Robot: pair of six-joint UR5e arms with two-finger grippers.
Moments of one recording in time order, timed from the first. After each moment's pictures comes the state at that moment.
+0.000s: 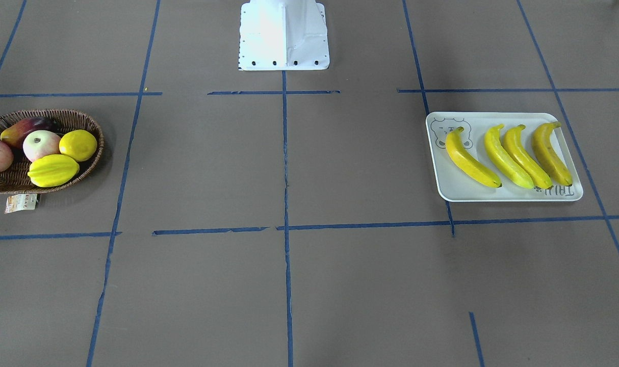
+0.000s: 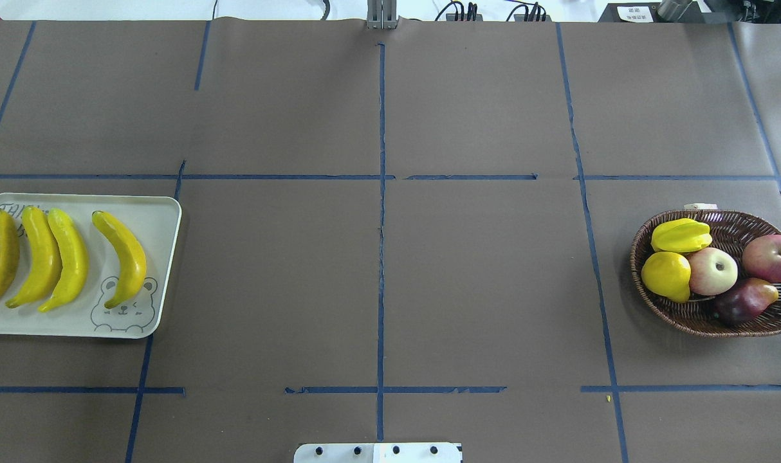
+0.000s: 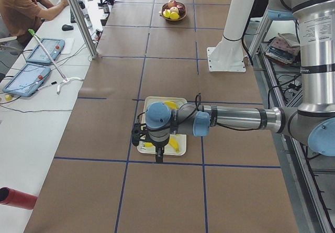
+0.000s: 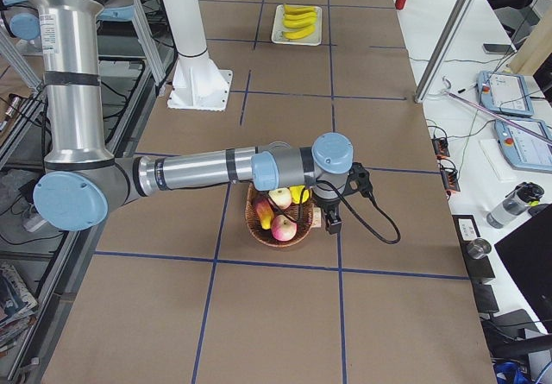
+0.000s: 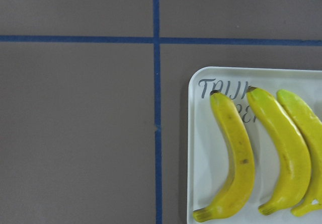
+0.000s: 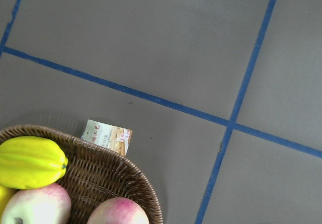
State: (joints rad) left arm -1.56 -1.39 -1.76 -1.60 -2.43 -0.05; right arm 1.53 -1.57 1.70 -1.56 2.40 -0.19
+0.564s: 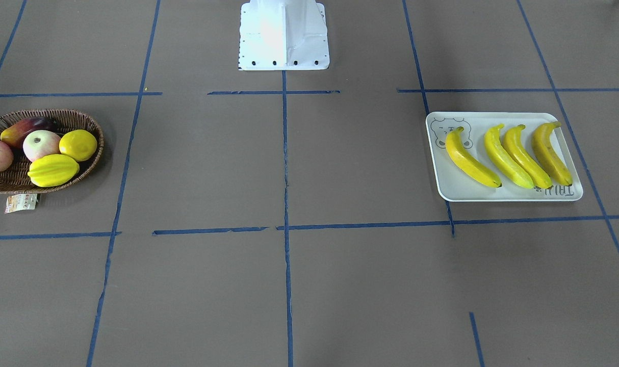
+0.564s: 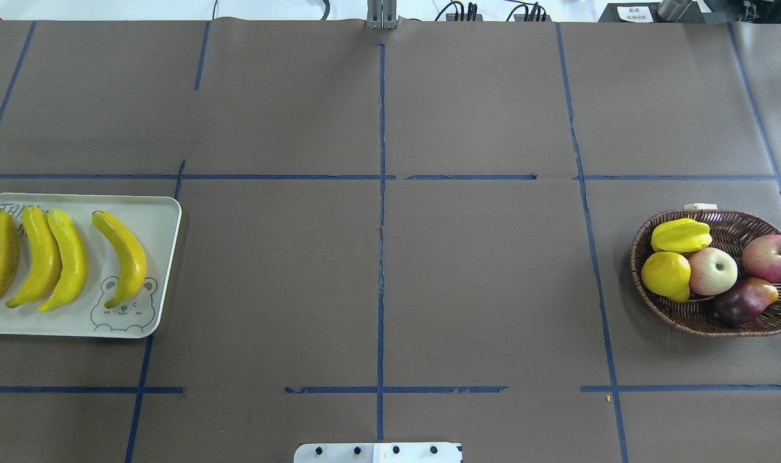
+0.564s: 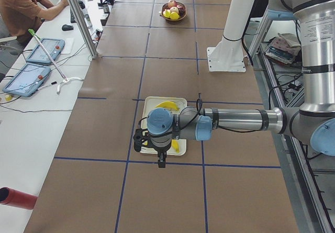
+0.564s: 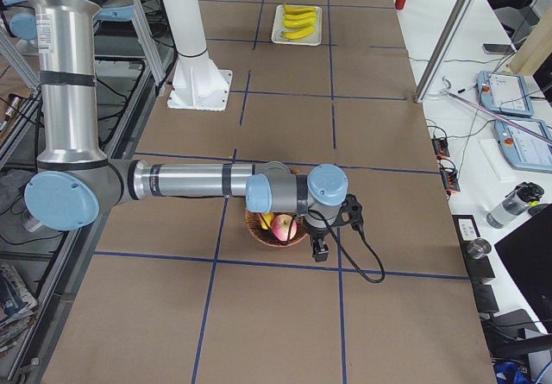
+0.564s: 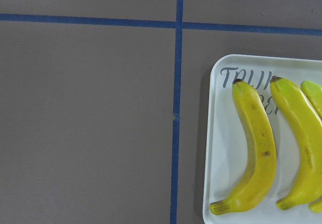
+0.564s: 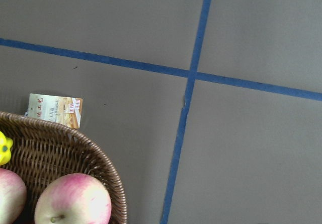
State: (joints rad) left arm -1.57 -1.38 -1.75 -1.60 -2.42 -0.05; right arm 1.55 -1.59 1.57 -1.56 2.40 -0.16
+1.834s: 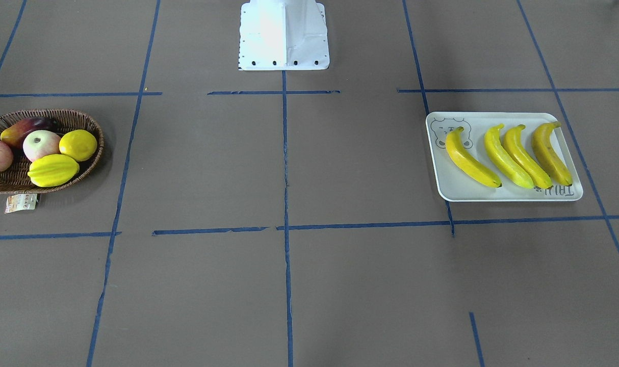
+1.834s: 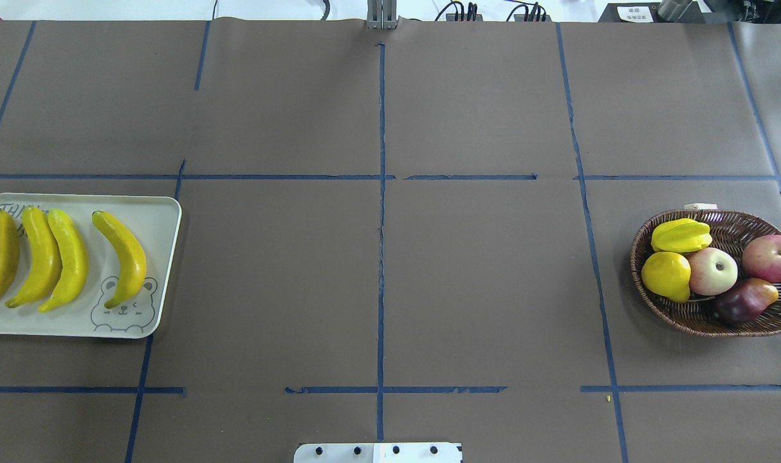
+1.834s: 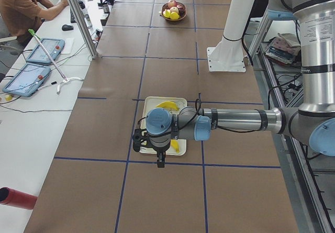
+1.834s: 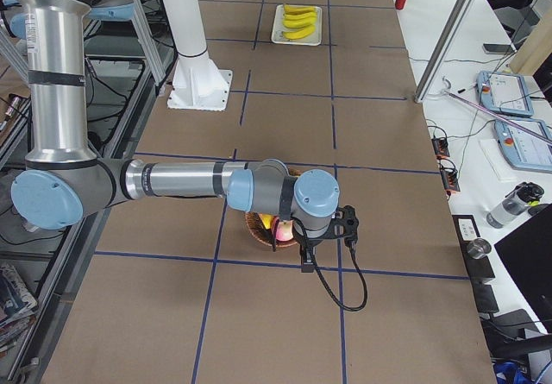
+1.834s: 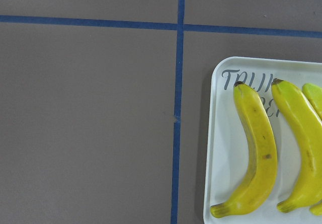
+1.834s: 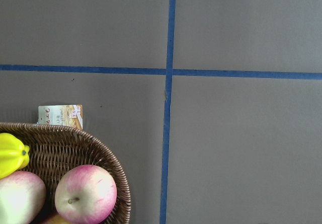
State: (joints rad) left arm -1.57 -1.39 -1.74 -1.60 -2.42 -0.05; right arm 1.66 -1.60 1.68 -1.73 2.41 -0.16
